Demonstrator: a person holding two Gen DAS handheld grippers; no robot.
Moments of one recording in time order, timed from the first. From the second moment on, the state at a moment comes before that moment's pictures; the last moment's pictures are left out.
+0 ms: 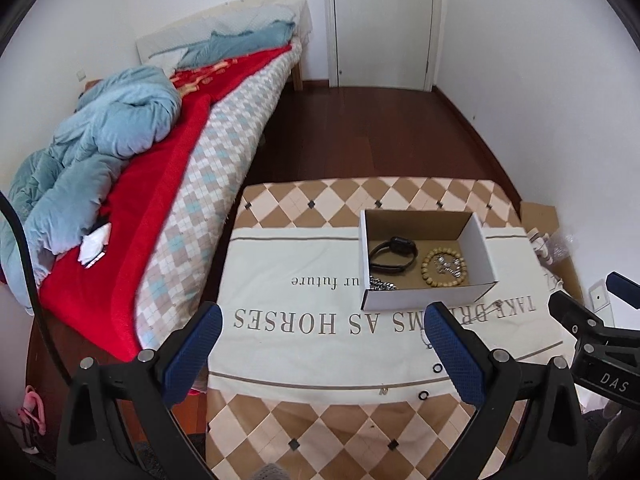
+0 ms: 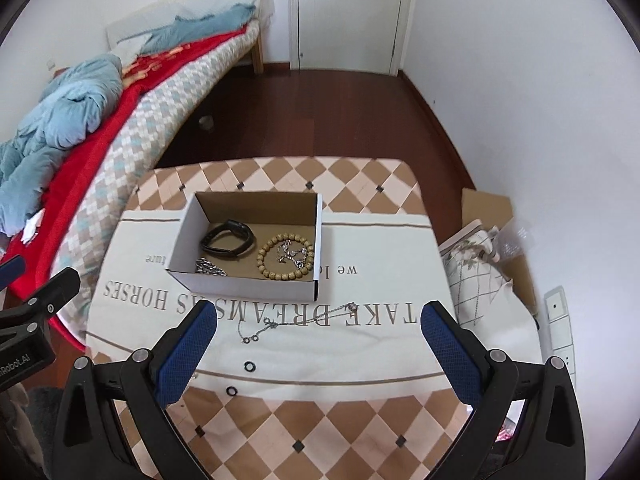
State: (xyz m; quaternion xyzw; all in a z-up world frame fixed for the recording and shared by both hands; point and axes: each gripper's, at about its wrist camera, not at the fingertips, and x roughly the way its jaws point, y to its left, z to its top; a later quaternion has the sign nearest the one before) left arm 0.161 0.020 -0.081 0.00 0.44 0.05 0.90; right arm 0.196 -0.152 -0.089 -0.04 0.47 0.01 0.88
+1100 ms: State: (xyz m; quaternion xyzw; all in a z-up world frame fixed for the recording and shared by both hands) left arm 0.139 0.041 -0.203 0.03 0.52 0.18 0.84; right arm 0.162 -0.162 -0.207 0.06 0.55 0.09 0.83
